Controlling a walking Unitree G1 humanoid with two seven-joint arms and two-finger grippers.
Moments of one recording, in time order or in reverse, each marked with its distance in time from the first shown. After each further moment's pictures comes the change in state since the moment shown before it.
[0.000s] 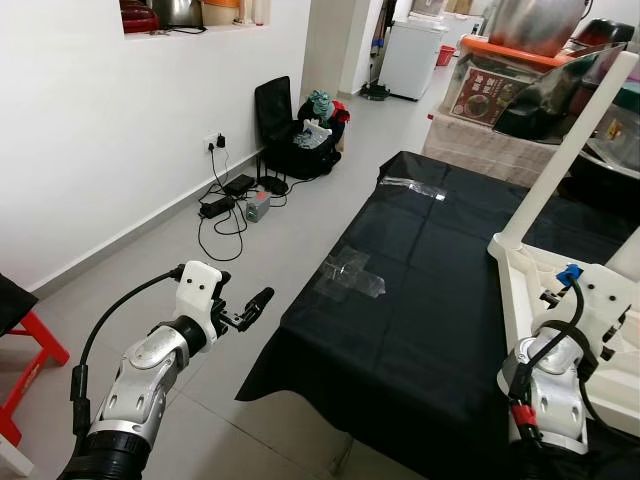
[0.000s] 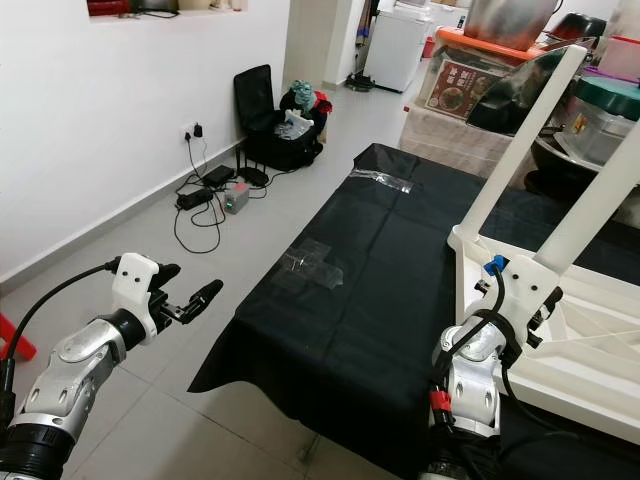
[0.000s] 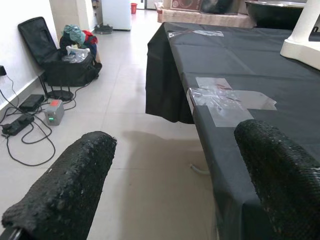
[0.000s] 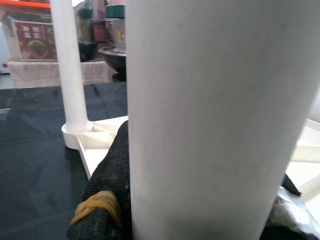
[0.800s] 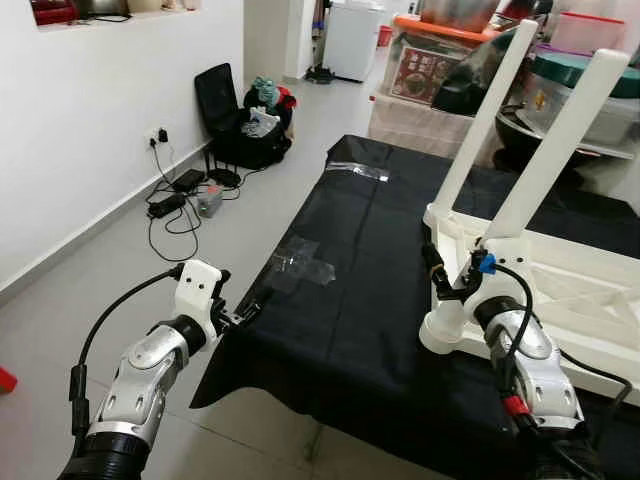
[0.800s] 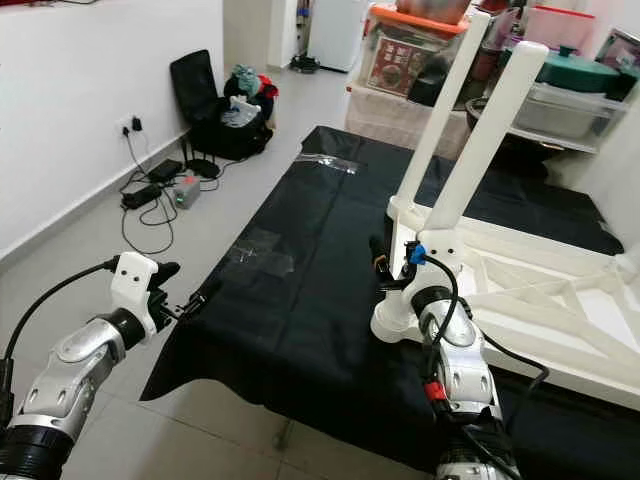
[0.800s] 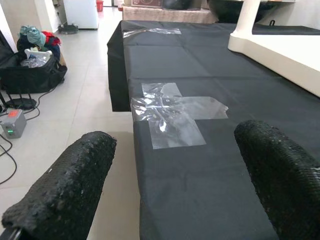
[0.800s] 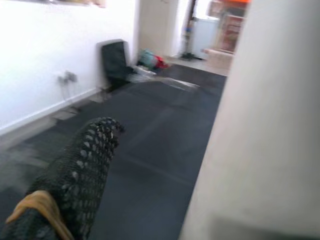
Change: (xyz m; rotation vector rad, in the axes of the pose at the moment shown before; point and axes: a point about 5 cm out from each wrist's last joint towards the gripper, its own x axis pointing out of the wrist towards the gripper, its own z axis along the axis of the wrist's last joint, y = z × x) left arm -0.002 -0.001 0.003 0.008 -0.010 -0.007; right arm -0.019 0.058 0.008 0.017 -0.074 1.024
